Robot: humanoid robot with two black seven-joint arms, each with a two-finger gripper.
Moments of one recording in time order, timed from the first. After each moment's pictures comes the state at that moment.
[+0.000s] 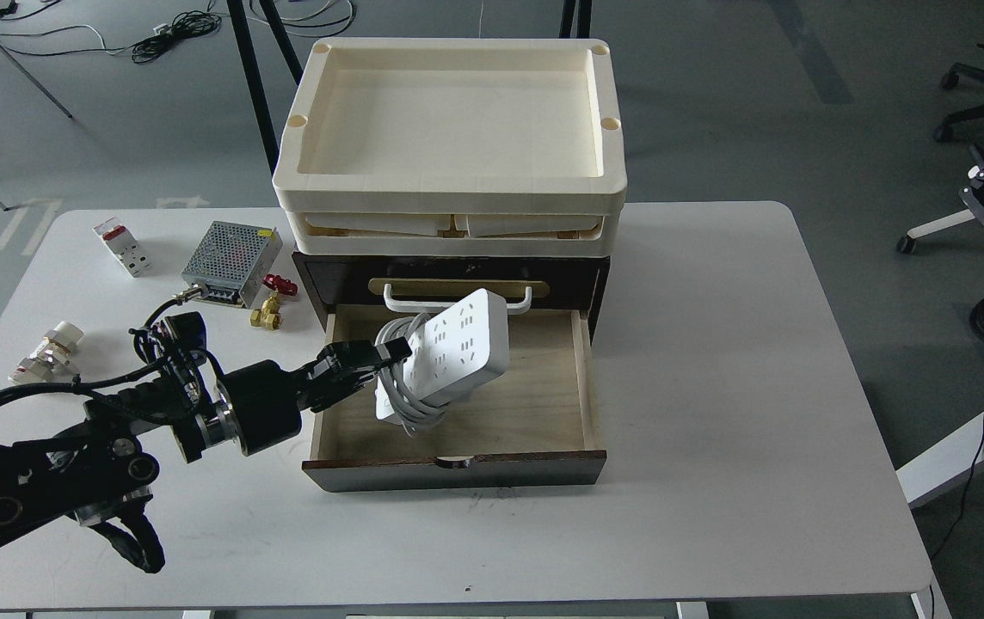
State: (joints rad) left arm -0.68 0.71 -0.08 -1.38 0.84 -0.03 -0.49; right arm 0.75 -0.65 0.71 0.49 0.22 0.49 0.21
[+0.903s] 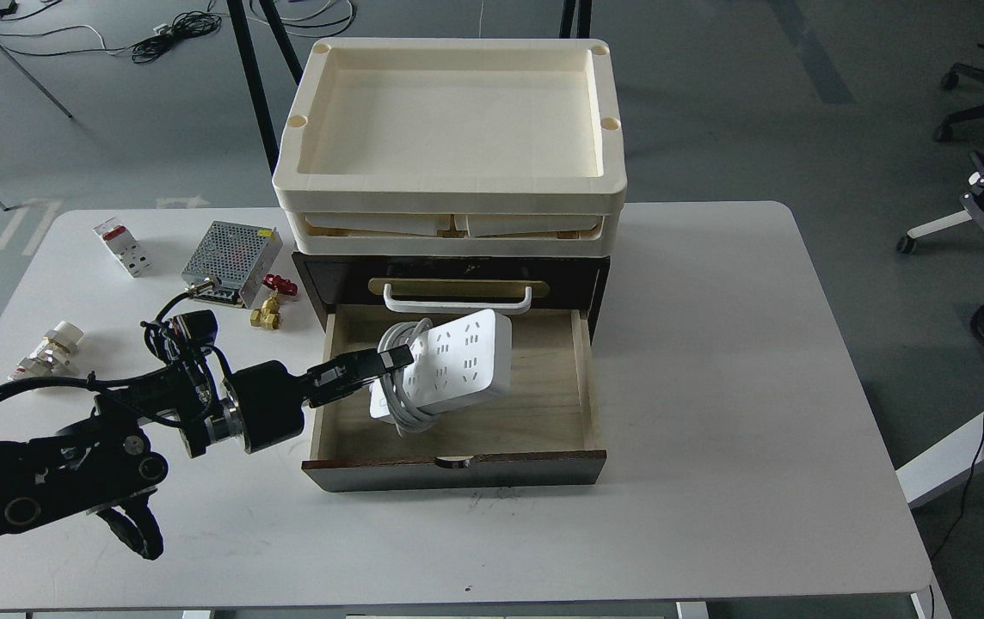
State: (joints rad) left arm -0.68 0.66 -0.08 -1.29 0.96 -0.03 -0.49; right arm 0.74 -0.65 0.71 0.49 0.22 0.49 0.22
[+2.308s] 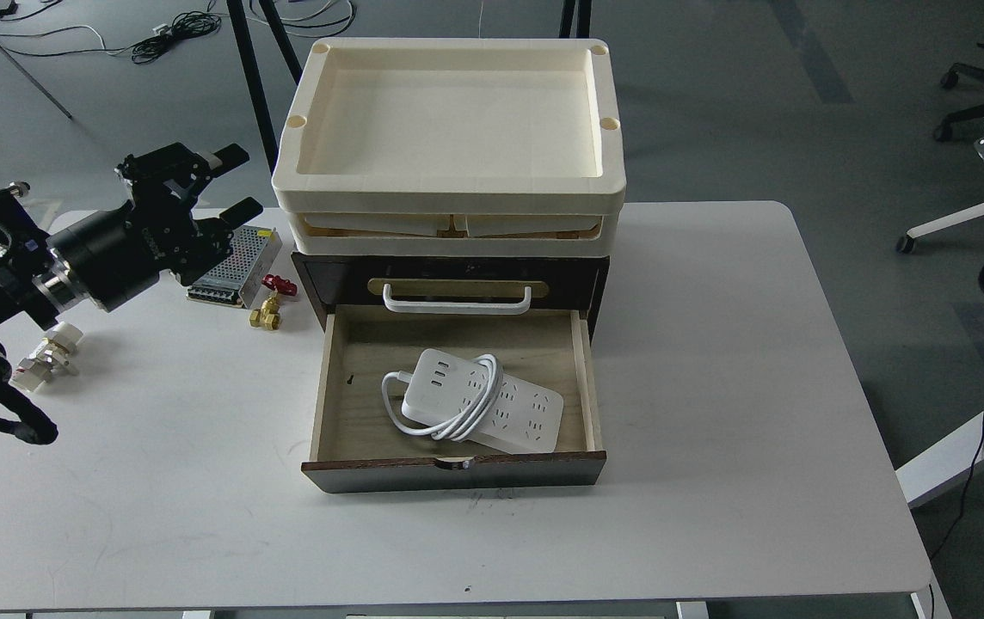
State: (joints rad) left arm -0.65 0.82 -0.57 -1.04 0.45 -0.49 -0.49; right arm 0.82 -0.65 0.78 0.51 0.22 0.49 0.22
